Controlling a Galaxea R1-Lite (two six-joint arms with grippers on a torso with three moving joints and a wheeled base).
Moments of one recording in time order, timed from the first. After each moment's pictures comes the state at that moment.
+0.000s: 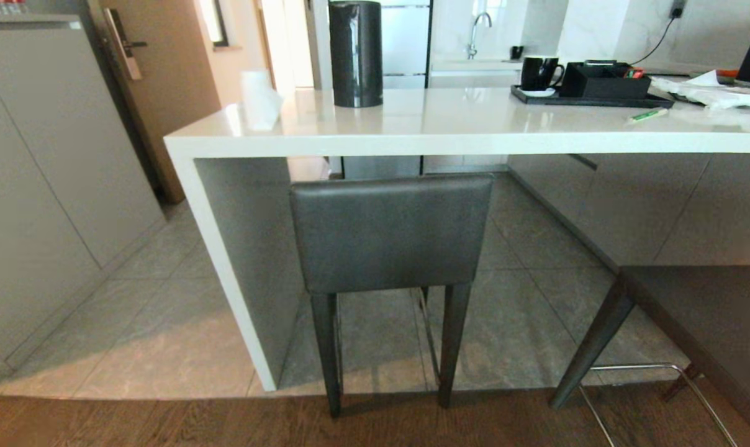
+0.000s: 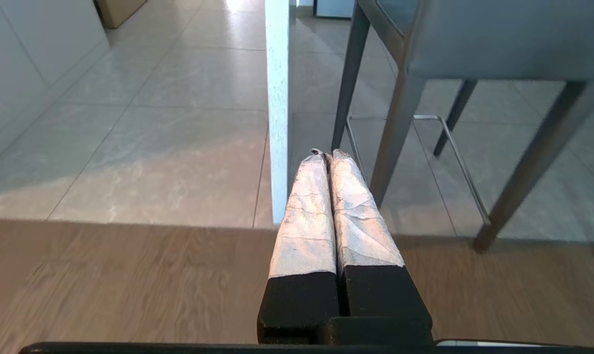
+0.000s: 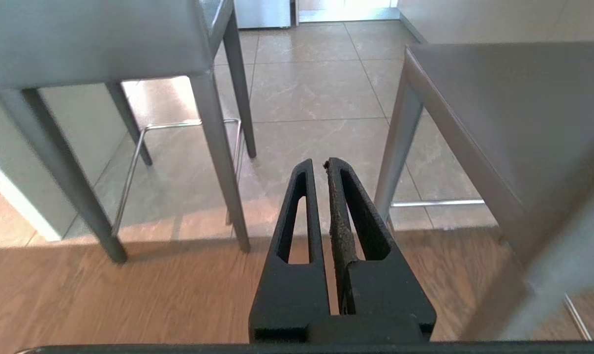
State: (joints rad) left arm 0.00 0.00 -0.02 0.03 0.01 -0.03; right arm 0.00 0.00 0.00 0.00 0.00 -0.01
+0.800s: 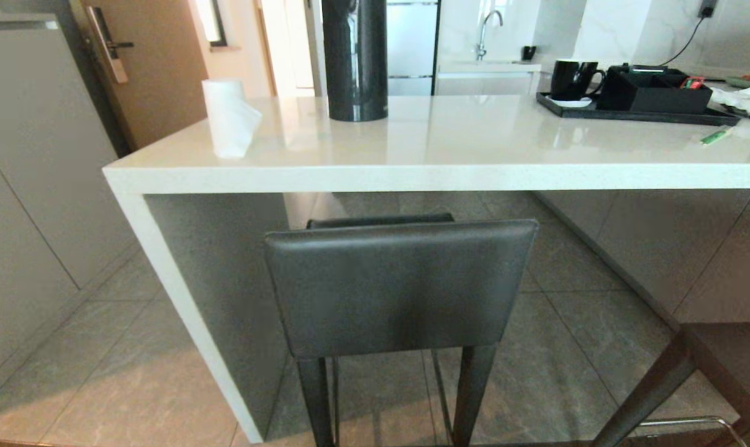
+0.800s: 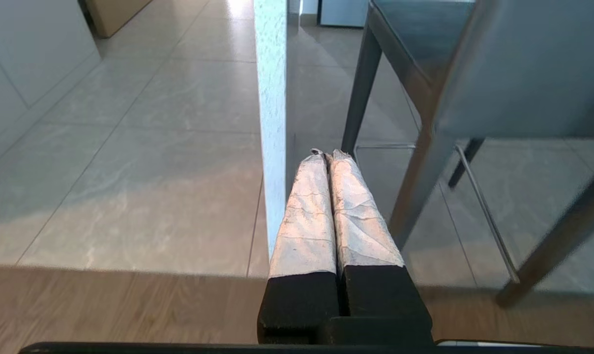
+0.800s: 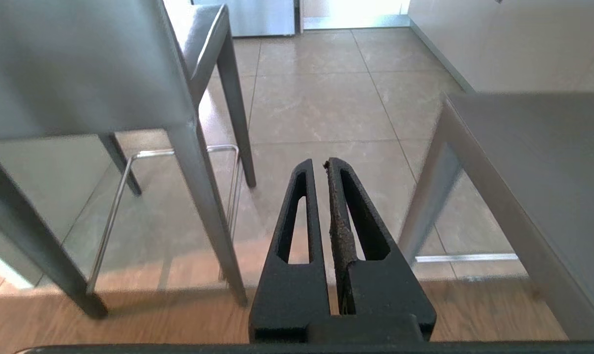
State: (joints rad) left arm 0.00 0.00 -0.02 0.03 0.01 -0.03; right arm 0.00 0.00 0.00 0.00 0.00 -0.01
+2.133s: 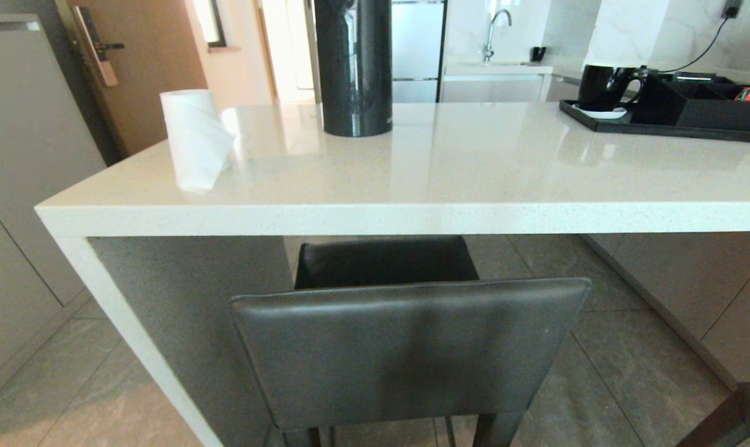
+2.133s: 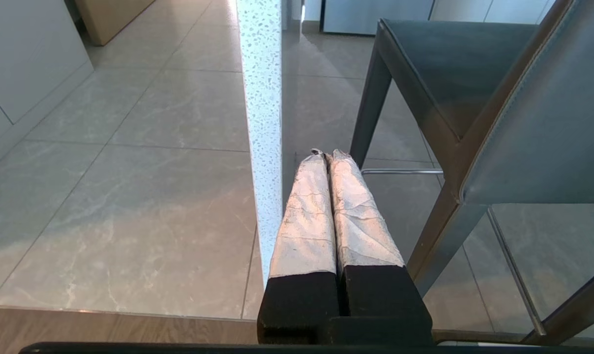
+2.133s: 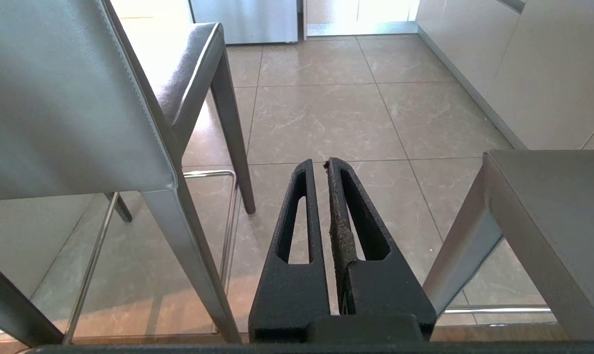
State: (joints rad) left arm 0.00 0.00 -0.02 0.03 0.01 -0.03; right arm 0.00 0.00 0.00 0.00 0.00 -0.01
